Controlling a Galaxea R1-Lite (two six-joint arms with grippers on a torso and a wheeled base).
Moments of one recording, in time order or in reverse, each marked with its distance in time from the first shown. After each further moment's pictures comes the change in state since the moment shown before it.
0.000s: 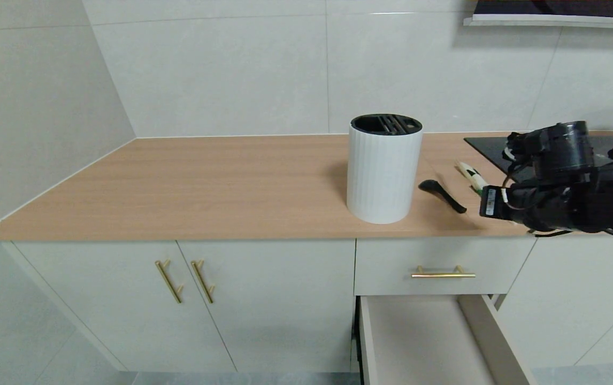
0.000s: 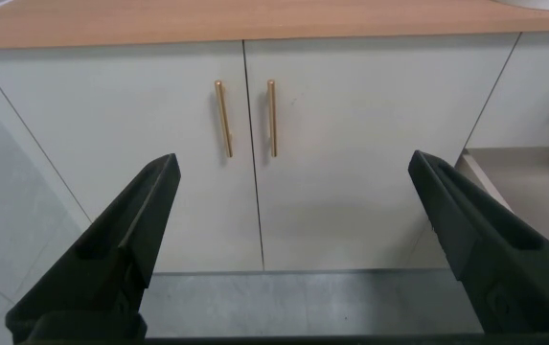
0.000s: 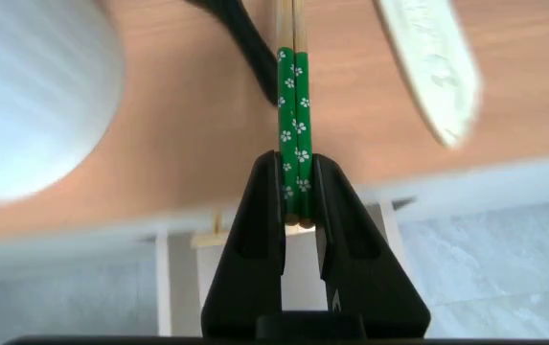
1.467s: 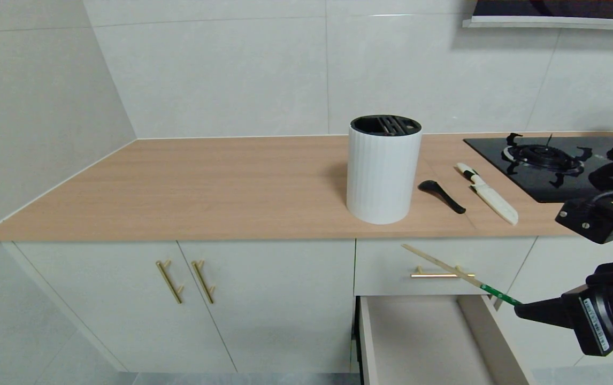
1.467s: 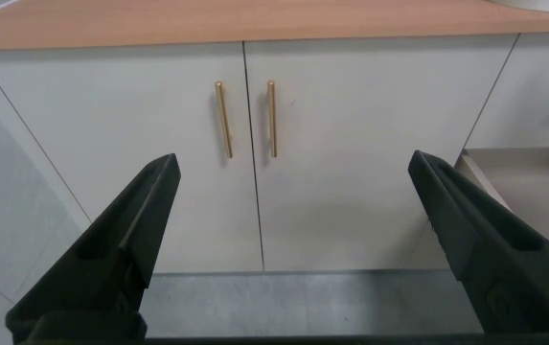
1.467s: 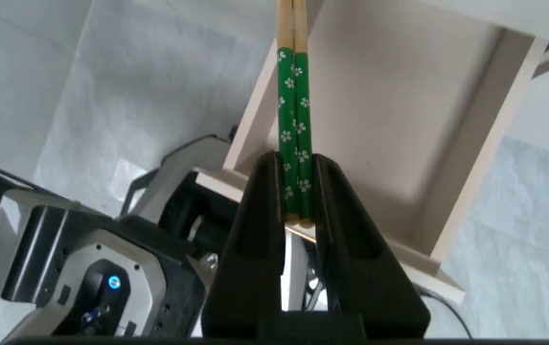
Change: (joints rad) left arm 0.000 0.000 0.000 0.000 0.000 0.000; right arm 0.234 -0.466 0.235 0.511 0.330 -0.110
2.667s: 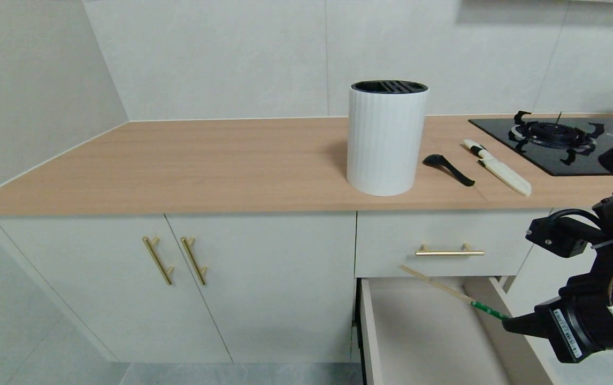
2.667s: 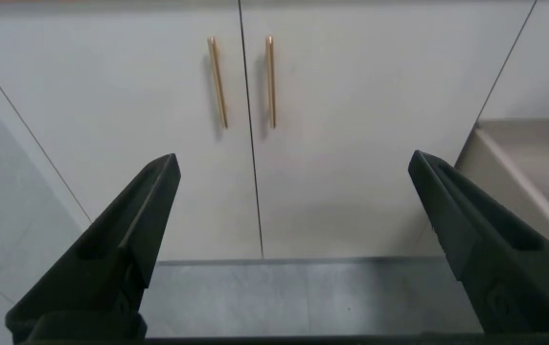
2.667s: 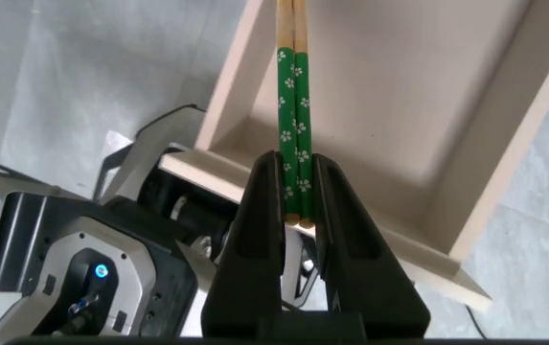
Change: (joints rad) left arm 0.000 0.000 0.000 0.000 0.000 0.000; right arm 0.008 0.087 0.017 0.000 -0.004 0.000
